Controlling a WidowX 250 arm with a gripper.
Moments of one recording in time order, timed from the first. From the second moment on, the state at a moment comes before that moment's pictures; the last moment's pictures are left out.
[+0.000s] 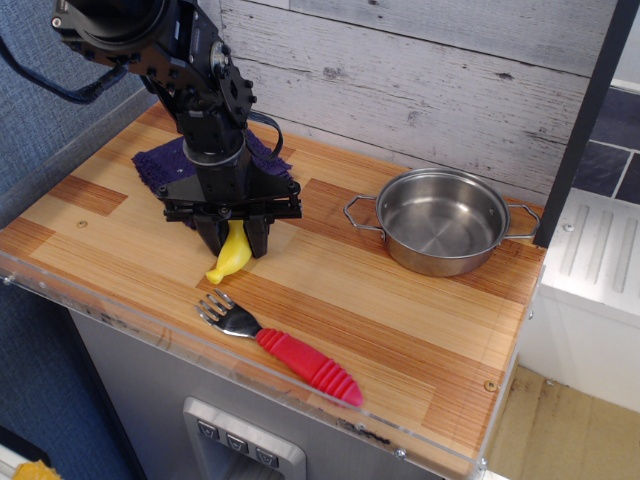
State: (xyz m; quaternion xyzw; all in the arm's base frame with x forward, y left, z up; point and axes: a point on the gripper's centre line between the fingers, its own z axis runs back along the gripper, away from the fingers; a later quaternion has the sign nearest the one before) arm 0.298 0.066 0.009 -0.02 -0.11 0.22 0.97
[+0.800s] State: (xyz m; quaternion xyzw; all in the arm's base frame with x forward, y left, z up) arm 0.299 0.062 0.030 -0.03 -0.13 0.23 0.96
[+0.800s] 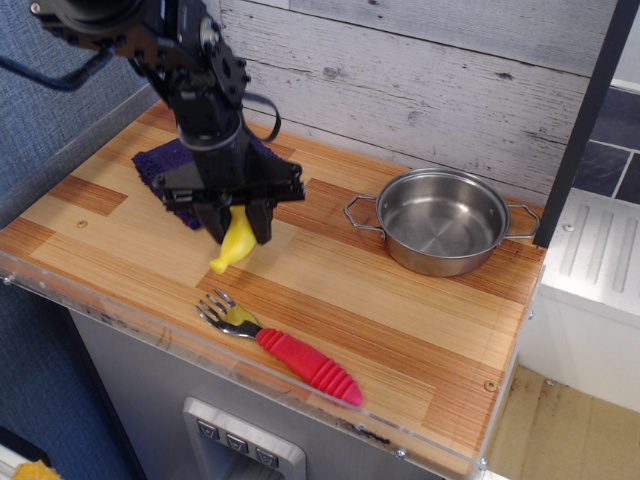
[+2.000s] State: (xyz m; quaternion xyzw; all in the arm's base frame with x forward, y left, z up) arm 0.364 0.140 0.038 -0.02 -0.14 0.29 0.95
